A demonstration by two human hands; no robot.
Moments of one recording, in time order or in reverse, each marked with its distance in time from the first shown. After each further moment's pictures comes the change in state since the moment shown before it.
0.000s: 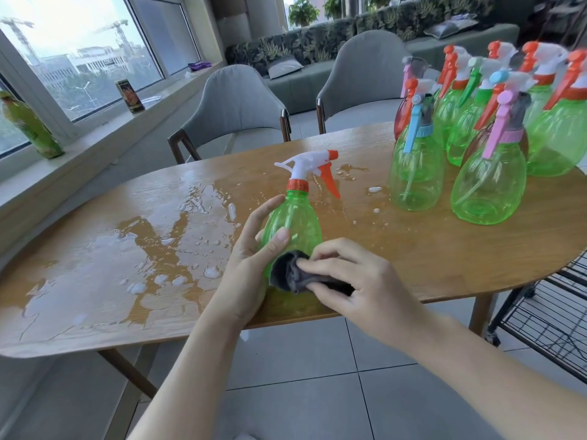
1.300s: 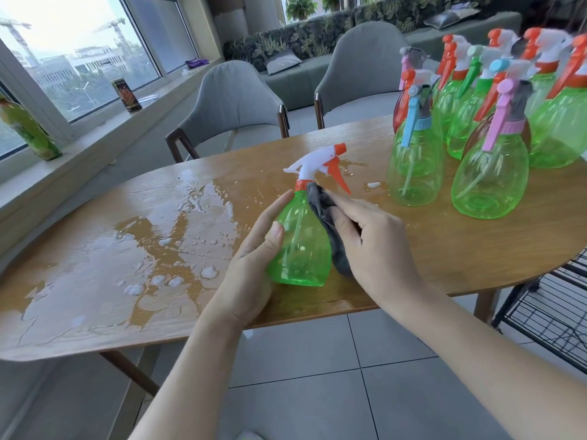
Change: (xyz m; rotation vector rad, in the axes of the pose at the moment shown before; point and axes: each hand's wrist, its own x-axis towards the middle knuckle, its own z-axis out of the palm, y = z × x) left_hand 0.003 -0.003 0.009 -0.110 -0.030 -0.110; right_hand 0.036 0.012 -0.002 -0.047 0.269 0.373
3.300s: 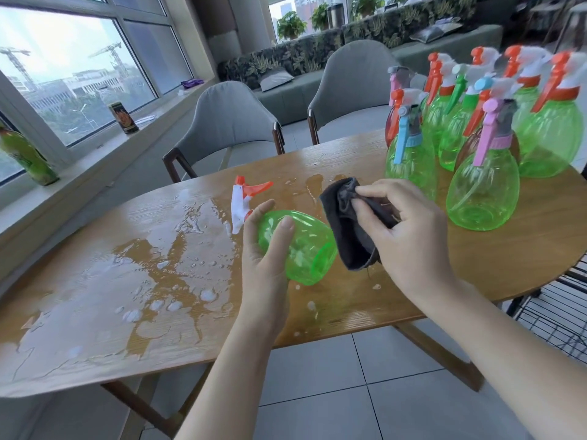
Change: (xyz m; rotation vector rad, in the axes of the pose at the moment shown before) left_hand 0.013 0.013 0.043 0.072 0.389 0.121; right_hand 0.025 0.014 -0.034 -0.081 0.229 -0.169
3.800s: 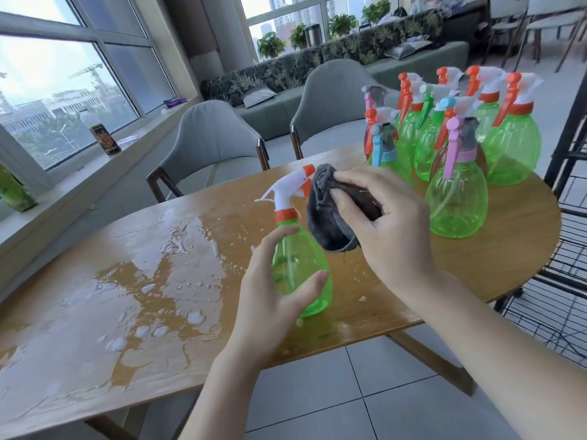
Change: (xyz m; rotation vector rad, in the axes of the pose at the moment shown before) left_hand -0.003 -0.009 -0.012 0.614 -0.282 0.351; right_hand 0.026 -0.011 -0.004 0.028 0.084 -0.079
